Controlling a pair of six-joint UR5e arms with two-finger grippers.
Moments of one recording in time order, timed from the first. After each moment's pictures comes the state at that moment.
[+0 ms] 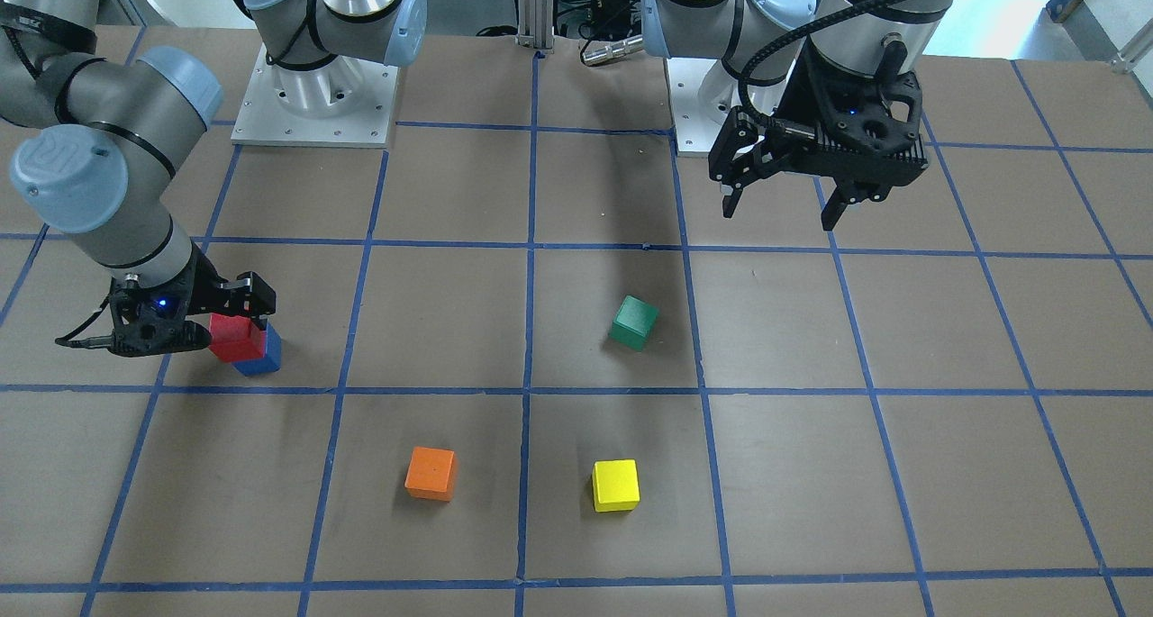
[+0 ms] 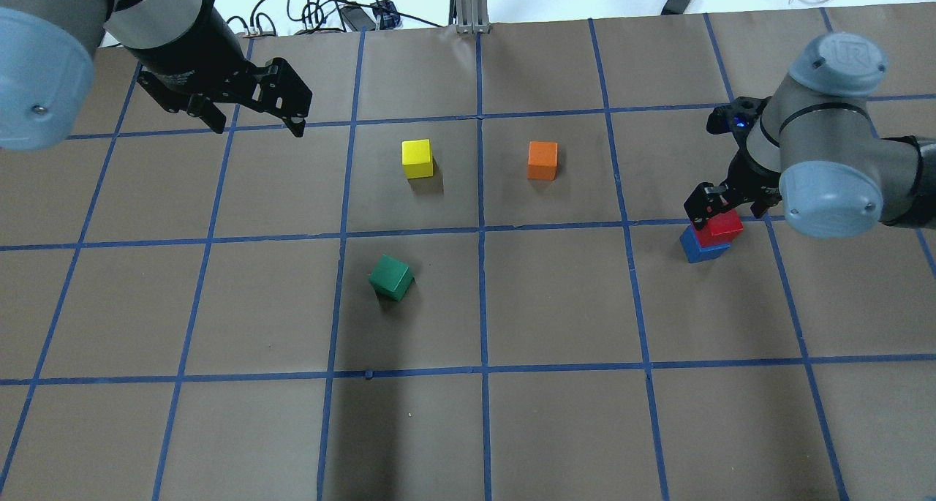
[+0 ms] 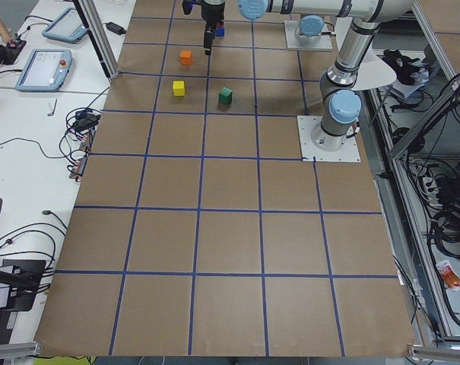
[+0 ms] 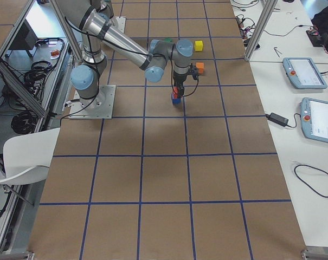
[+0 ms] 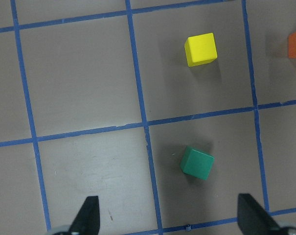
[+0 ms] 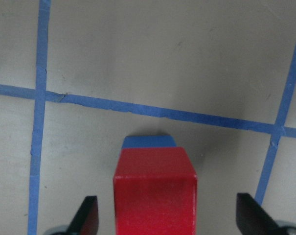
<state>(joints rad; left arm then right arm) -1.58 -1.57 -1.55 -1.48 1.54 0.11 1.33 -1.39 1.97 -2.12 -1.60 -0.40</state>
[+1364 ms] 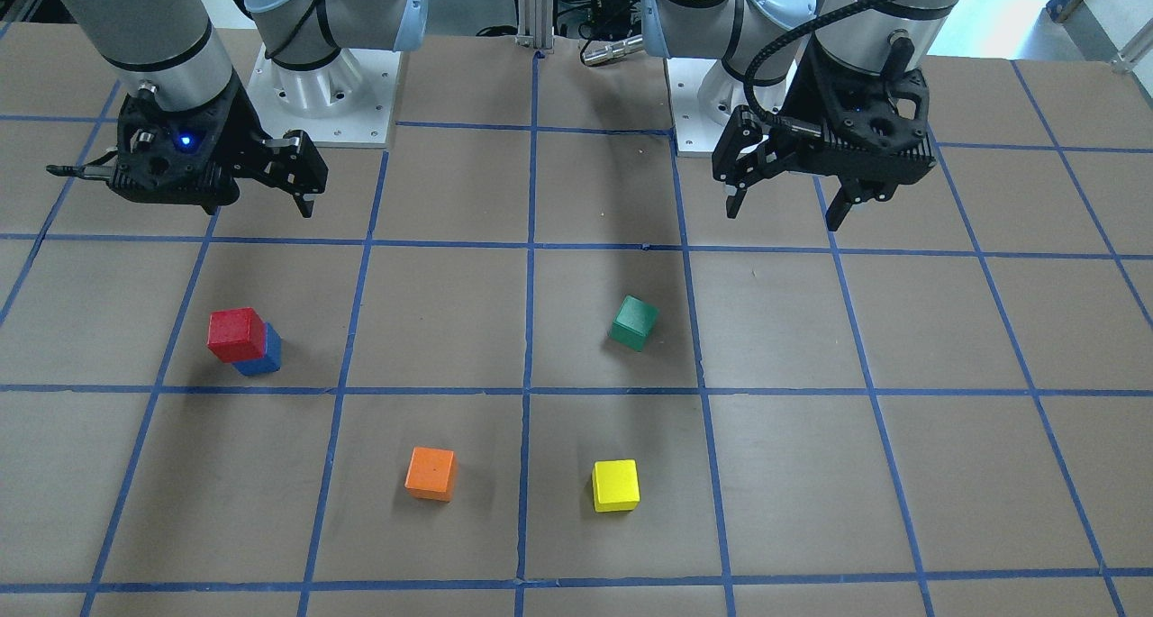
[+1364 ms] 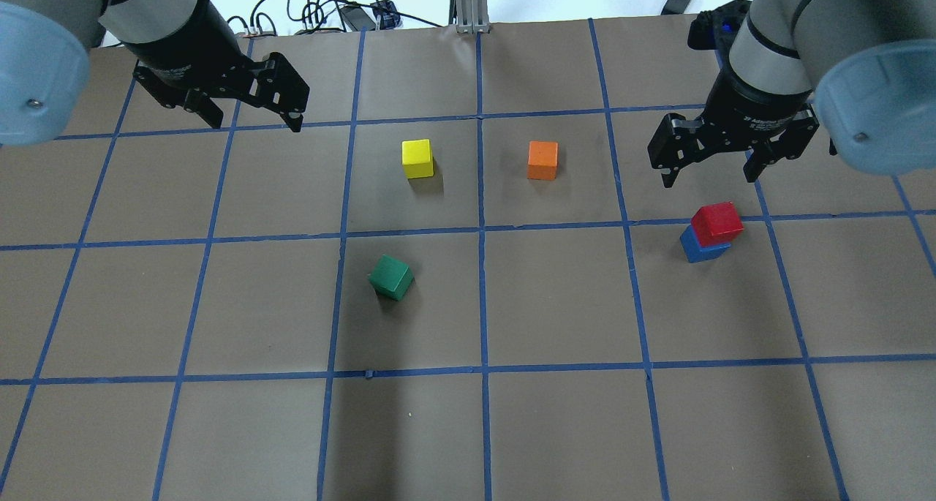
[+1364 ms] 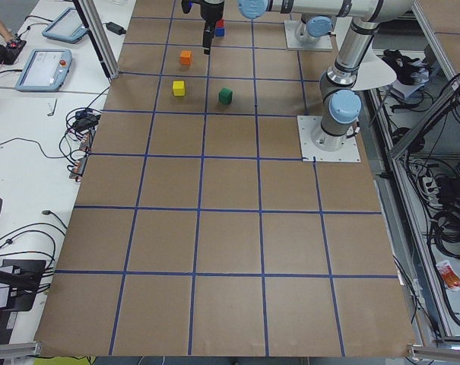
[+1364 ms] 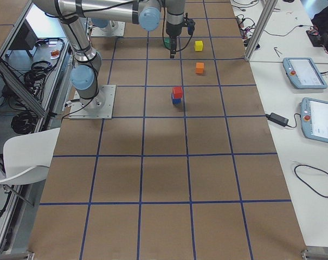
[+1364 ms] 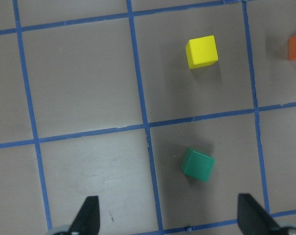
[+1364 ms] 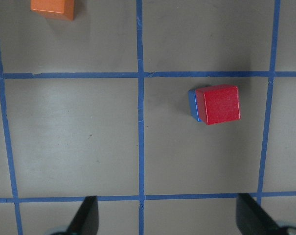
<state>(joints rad) -1.58 -1.58 -1.54 -1.48 1.54 0.11 1.54 -1.61 1.70 -1.63 -1.60 -0.03</state>
